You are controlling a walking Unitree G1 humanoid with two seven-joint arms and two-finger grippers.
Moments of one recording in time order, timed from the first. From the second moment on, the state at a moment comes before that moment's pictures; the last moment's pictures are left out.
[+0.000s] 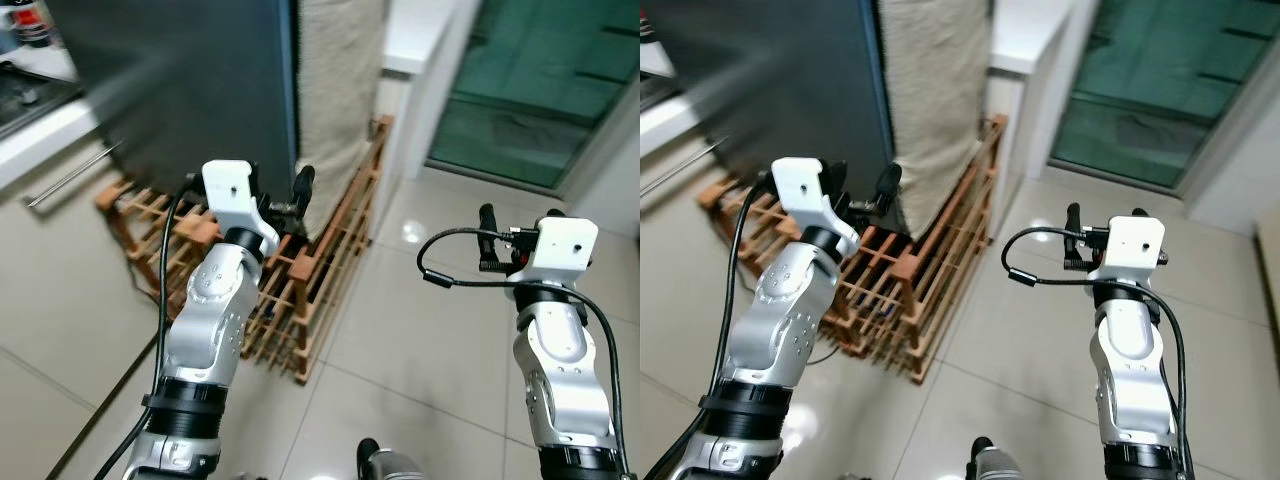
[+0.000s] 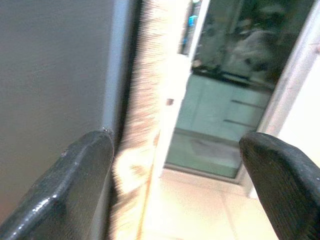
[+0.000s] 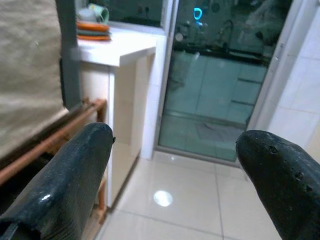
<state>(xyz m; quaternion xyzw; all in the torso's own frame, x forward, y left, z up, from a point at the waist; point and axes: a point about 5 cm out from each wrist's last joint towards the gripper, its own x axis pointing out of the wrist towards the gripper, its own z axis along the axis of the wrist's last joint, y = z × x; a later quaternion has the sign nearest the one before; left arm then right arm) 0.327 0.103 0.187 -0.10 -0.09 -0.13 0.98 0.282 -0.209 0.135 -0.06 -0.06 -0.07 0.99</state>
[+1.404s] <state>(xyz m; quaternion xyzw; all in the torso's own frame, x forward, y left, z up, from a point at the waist) 0.313 0.097 0.181 -0.07 -0.12 -0.15 0.98 0.283 -0.202 0.130 -0.04 -0.09 -0.07 0.99</state>
